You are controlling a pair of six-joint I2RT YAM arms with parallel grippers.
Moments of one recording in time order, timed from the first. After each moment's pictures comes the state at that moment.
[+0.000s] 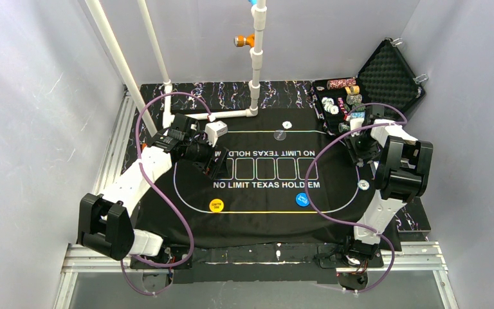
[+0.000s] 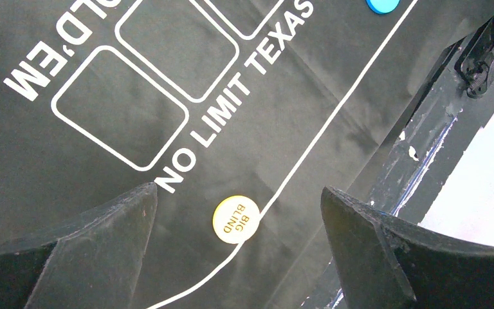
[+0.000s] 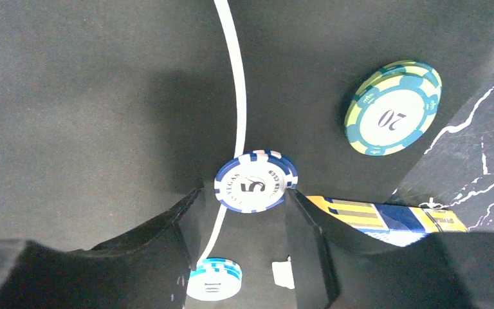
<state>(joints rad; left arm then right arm) -0.36 1.36 1.05 -0.70 0.60 0.21 -0.17 1.86 1.24 -0.71 -0.03 -0.49</state>
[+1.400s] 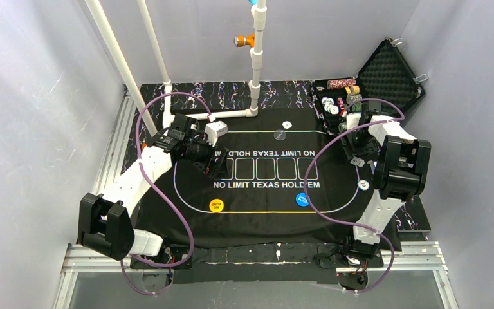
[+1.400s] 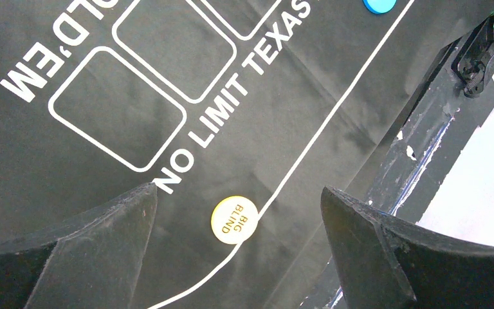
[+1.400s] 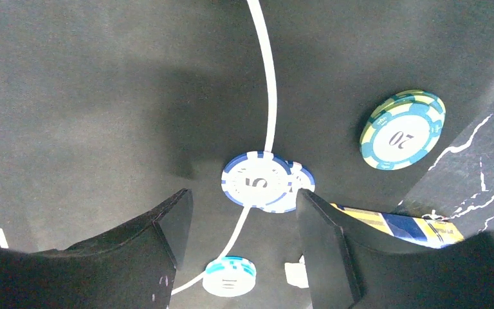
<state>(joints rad) -0.36 1.36 1.05 -0.70 0.61 0.21 -0.14 1.86 1.30 -0.76 -0.07 -0.48</state>
